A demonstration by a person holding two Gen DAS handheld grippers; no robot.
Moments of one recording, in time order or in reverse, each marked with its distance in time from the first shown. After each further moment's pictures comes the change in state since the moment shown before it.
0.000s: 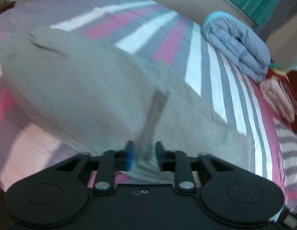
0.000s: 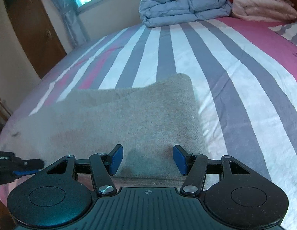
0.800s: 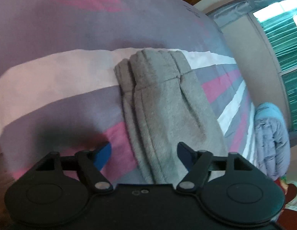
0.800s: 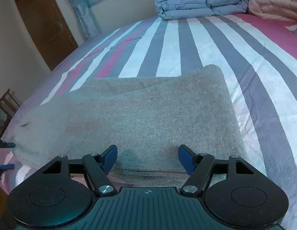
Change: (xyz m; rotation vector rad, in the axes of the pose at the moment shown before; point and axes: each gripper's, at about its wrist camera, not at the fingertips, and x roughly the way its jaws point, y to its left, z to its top) left arm 0.006 0.215 0.048 -0.622 -0.087 0.012; right arm 0.024 0.026 -0.009 -0.049 0.057 0.052
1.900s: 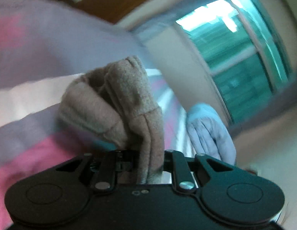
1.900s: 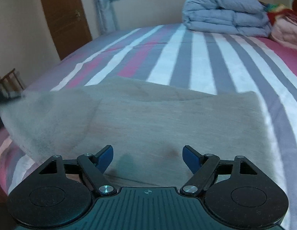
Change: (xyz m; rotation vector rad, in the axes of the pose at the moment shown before) left arm -0.025 -0.090 -0.023 0.253 -0.135 -0.419; right arm 0.035 0.079 -0.002 -0.206 -0.002 -0.010
